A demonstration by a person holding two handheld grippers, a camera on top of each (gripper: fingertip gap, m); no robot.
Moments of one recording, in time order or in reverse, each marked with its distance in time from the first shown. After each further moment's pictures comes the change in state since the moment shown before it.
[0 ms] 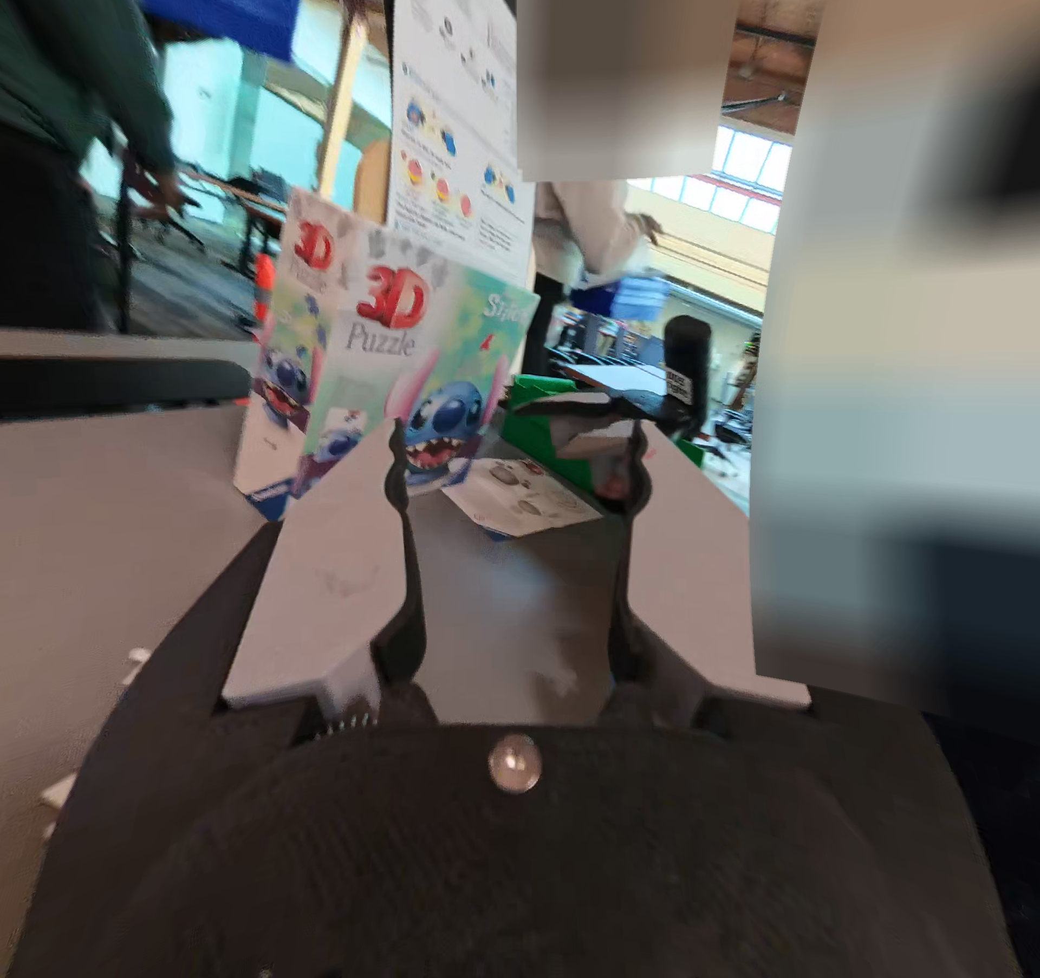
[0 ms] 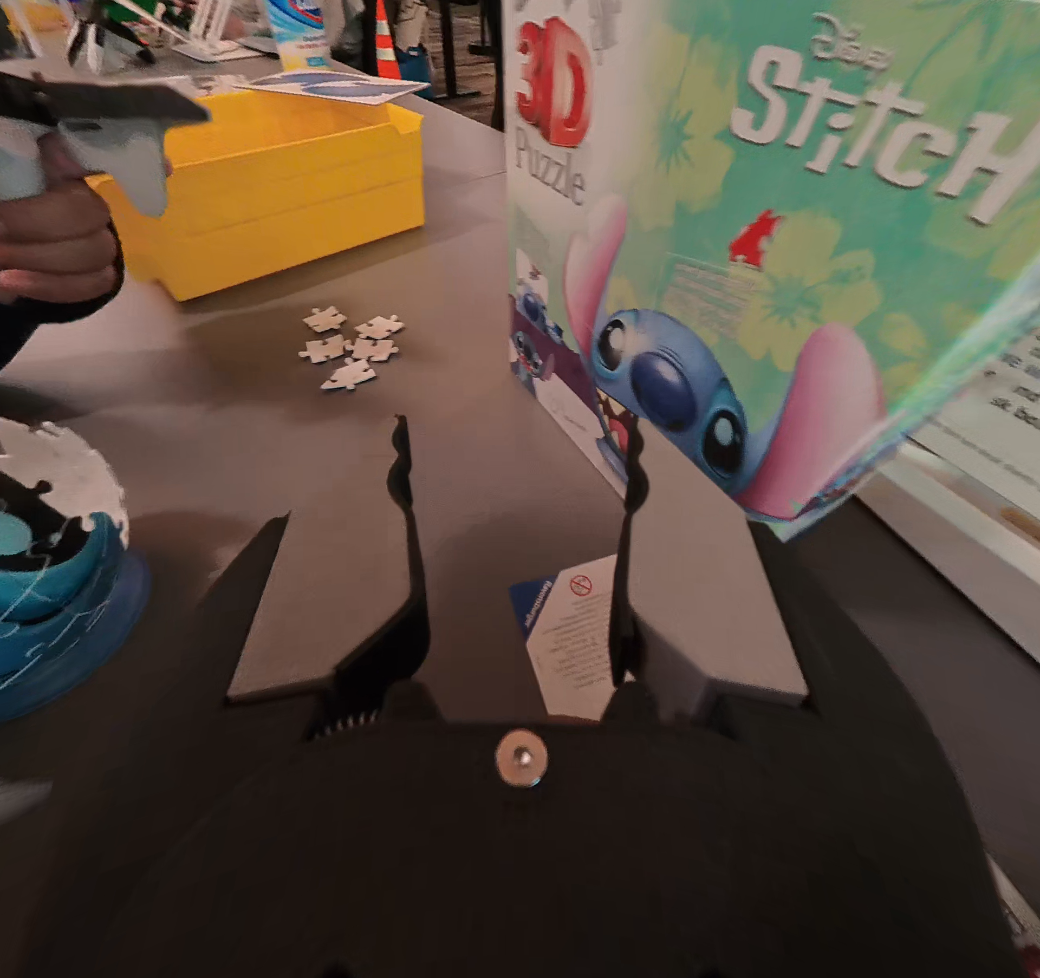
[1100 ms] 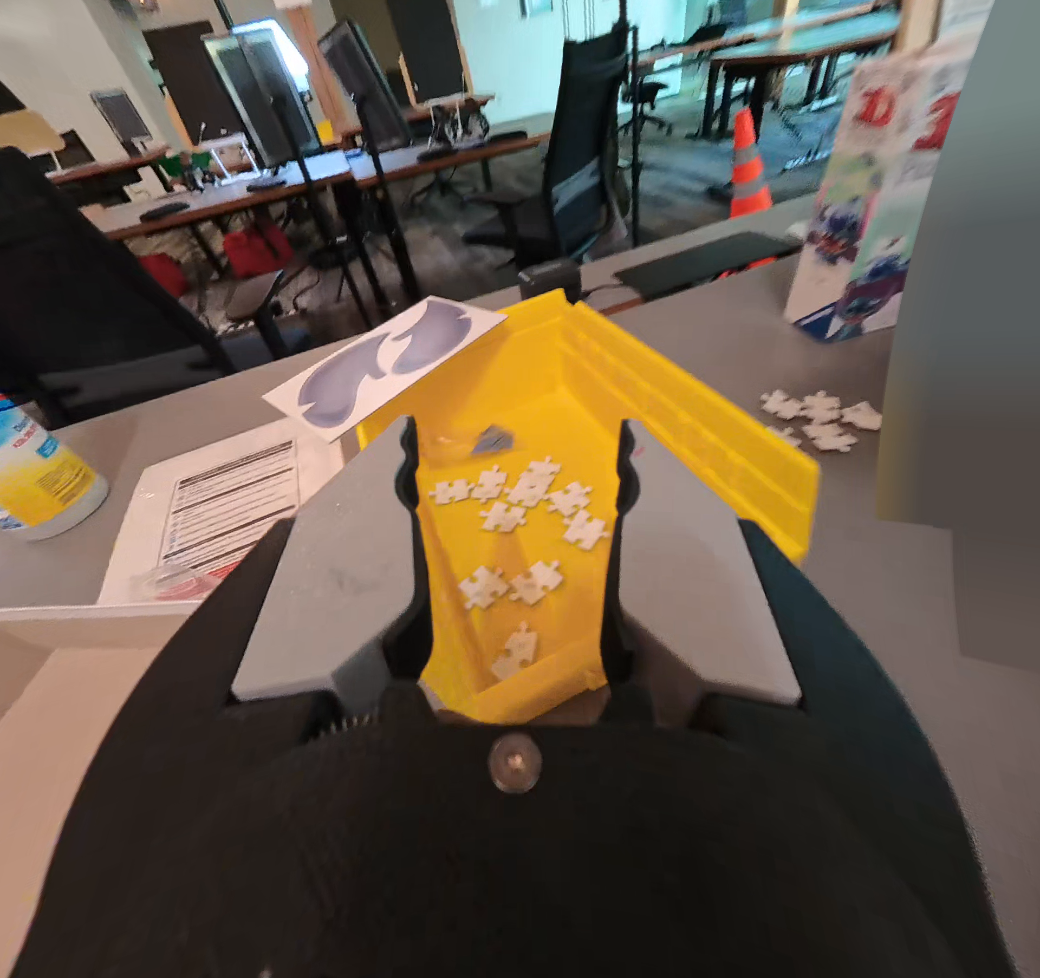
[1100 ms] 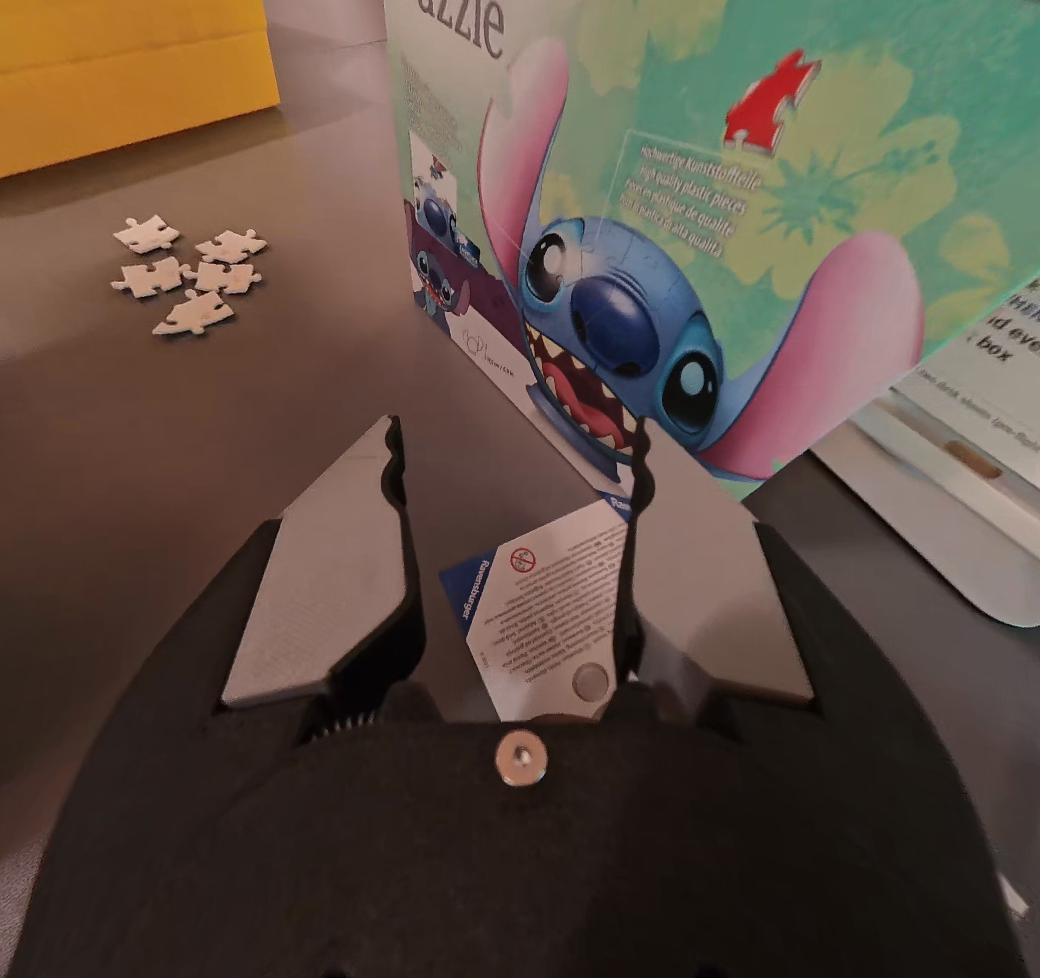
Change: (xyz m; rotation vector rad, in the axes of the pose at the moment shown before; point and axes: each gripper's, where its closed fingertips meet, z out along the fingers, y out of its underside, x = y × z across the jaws) left arm -0.107 -0.101 -0.267 -0.275 -0.792 0.529; right arm 0.028 0.034 0.027 -0.154 0.207 -0.045
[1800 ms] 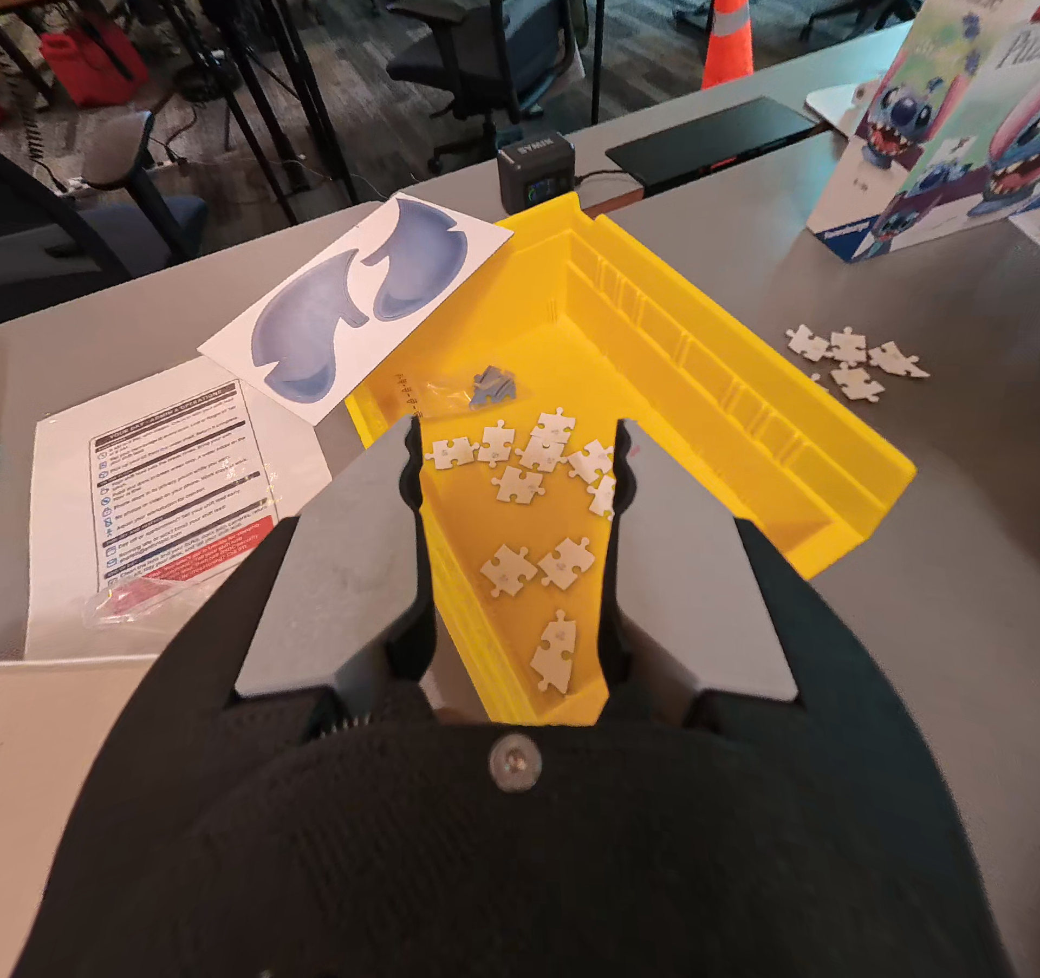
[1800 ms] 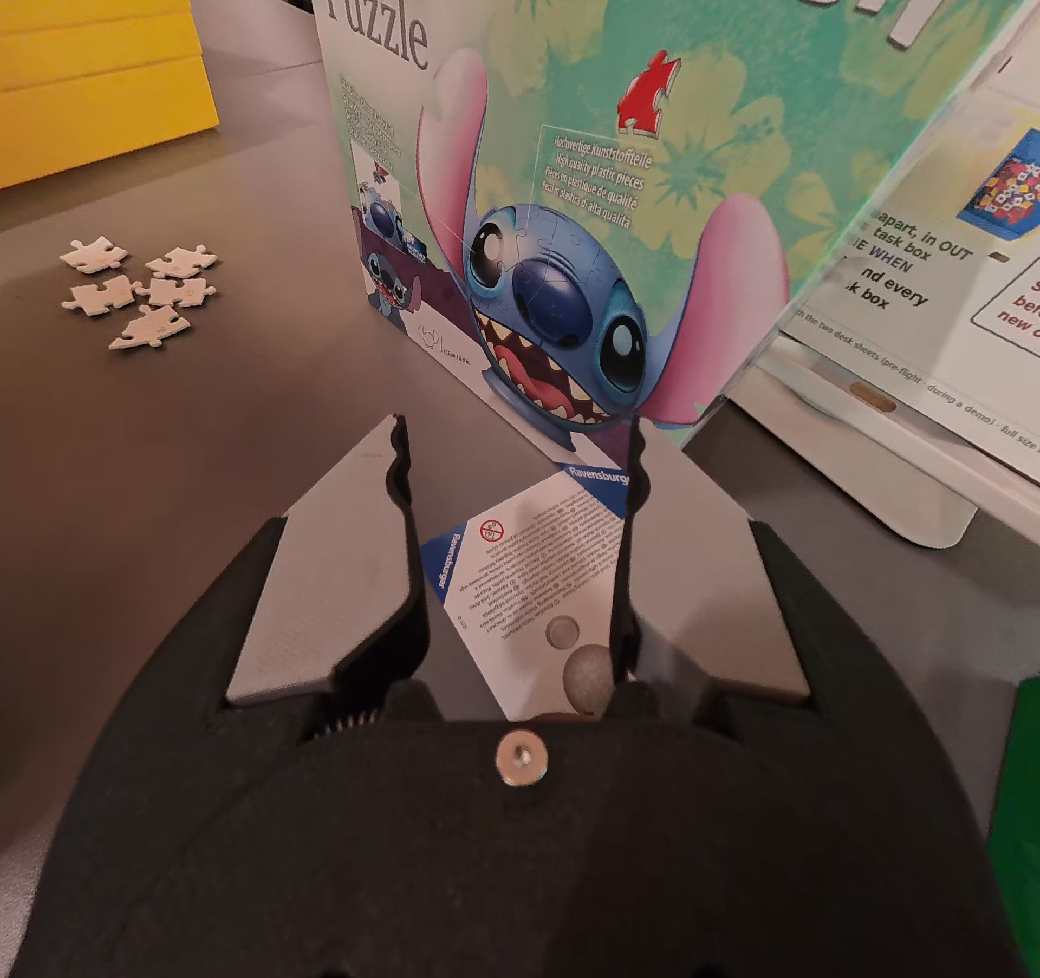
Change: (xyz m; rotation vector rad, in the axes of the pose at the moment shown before) left arm -0.031 0.020 0.052 -0.263 0.132 -0.050; right arm 0.017 0.004 -0.021 0.022 0.098 0.043
